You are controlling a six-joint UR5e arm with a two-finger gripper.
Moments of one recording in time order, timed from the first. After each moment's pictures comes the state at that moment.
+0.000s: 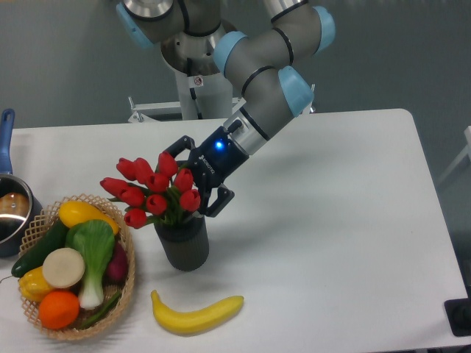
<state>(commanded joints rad) 2.58 -1.77 -1.97 -0.94 0.48 1.49</state>
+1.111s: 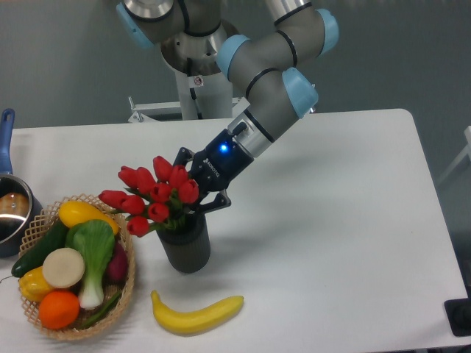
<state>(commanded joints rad) 2.59 -1.77 -1.96 -0.93 0.41 1.46</state>
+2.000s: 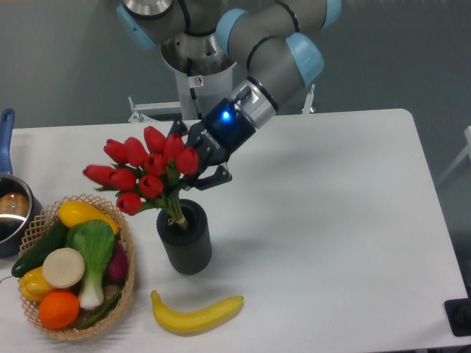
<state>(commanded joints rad) 2.63 -1.62 -1.91 -0.93 0.35 1.25</state>
